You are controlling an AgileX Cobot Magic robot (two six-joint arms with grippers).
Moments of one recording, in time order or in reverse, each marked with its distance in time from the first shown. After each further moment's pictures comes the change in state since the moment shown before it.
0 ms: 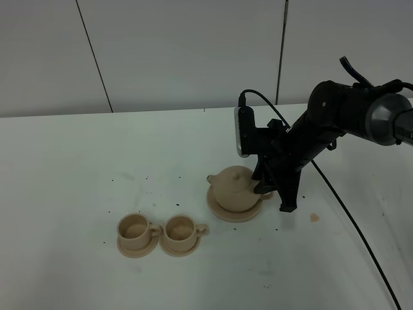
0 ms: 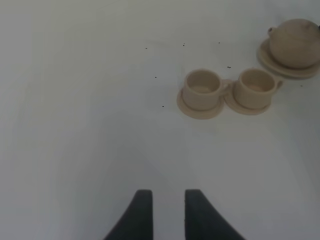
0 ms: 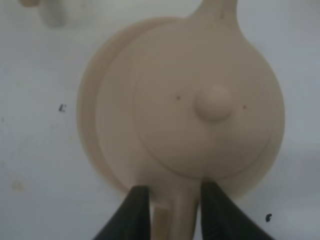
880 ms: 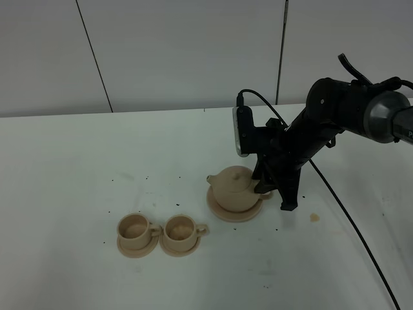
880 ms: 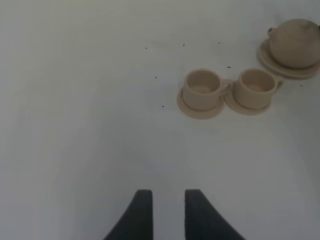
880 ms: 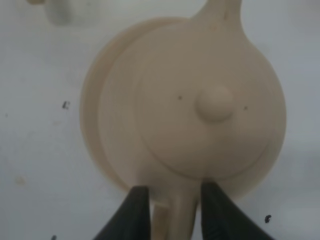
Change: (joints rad) left arm 0.000 0.000 0.000 0.000 0.000 0.000; right arm 0.001 0.004 -0.028 -0.016 0.033 -0.001
